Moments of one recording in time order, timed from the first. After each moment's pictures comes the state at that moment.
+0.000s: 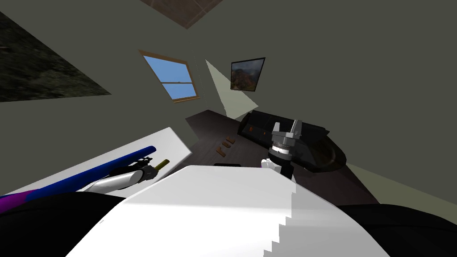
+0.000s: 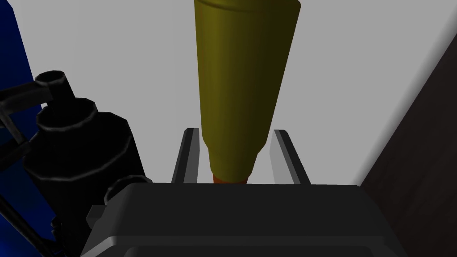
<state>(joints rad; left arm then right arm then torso) 0.61 0.87 0.28 -1.41 0.73 0.70 0.69 0.53 -0.04 -0.05 -2.29 -0.12 -0.62 0.02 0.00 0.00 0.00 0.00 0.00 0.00</state>
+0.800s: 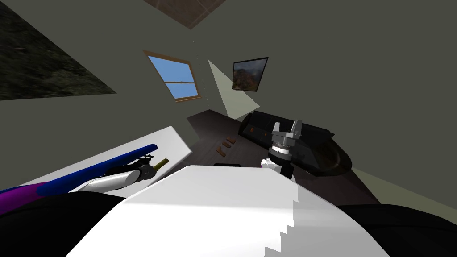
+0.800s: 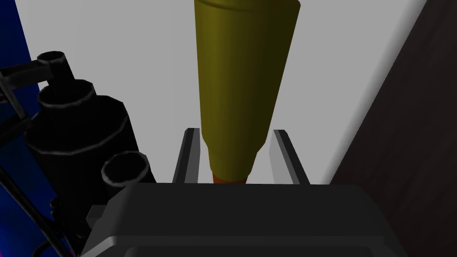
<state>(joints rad) 0.66 0.90 0.30 -1.48 0.75 0.73 0.71 0.53 -0.04 -0.05 -2.29 -0.12 -0.62 0.02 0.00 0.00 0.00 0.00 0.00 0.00</state>
